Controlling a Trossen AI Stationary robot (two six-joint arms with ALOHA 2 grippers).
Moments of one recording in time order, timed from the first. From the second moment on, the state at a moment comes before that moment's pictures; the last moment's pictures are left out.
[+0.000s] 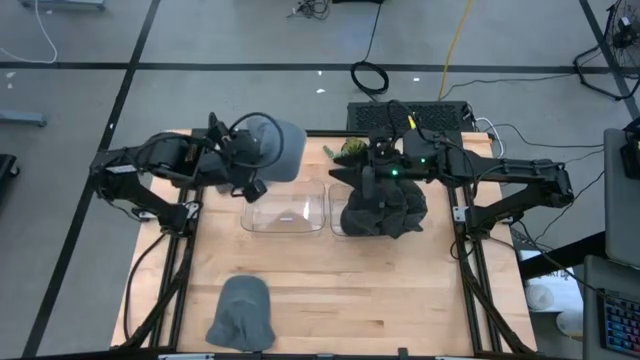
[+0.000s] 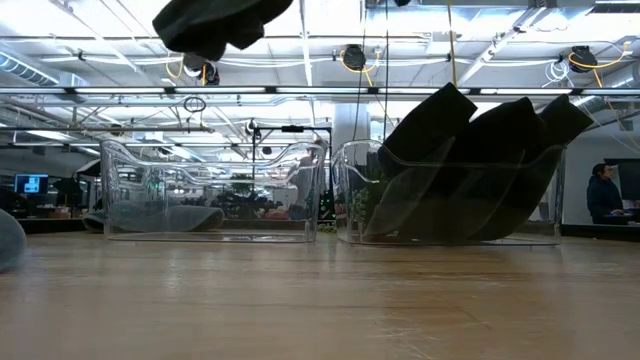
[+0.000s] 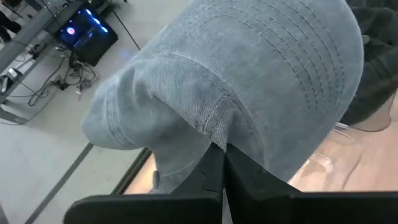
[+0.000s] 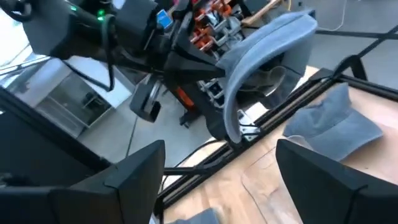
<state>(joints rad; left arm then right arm) -0.12 1.43 1.89 -1.44 -0.68 -0.42 -0.07 1.31 1.34 -0.15 0.01 0.69</state>
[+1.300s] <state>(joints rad) -0.13 1.68 2.09 -1.17 -0.69 -0.23 -0.07 1.31 1.33 -0.11 0.13 0.72</state>
